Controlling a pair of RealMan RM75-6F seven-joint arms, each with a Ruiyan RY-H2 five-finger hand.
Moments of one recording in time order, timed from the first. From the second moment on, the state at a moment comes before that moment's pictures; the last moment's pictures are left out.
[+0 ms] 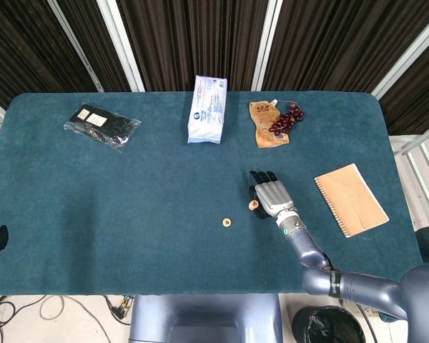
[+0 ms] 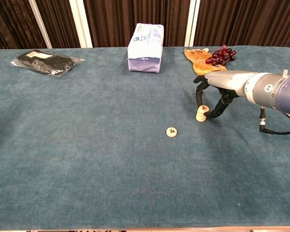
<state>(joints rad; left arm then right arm) -0.07 -1.06 -0.12 -1.73 1.27 1.43 -0.04 0.87 -1.58 0.17 -1.39 -0.78 0.84 -0.44</state>
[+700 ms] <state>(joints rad) -0.07 -1.06 -0.12 -1.73 1.28 1.43 -0.04 0.88 -1.55 0.18 -1.43 -0.78 0.86 -0.44</state>
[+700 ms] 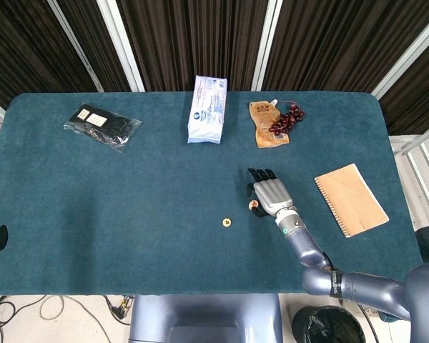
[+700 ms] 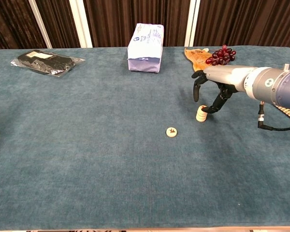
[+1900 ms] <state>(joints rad) -0.07 -1.05 -0.12 -1.74 1.28 1.43 -0.06 0.85 -1.67 0.13 -1.56 -0.90 1.02 -0.55</state>
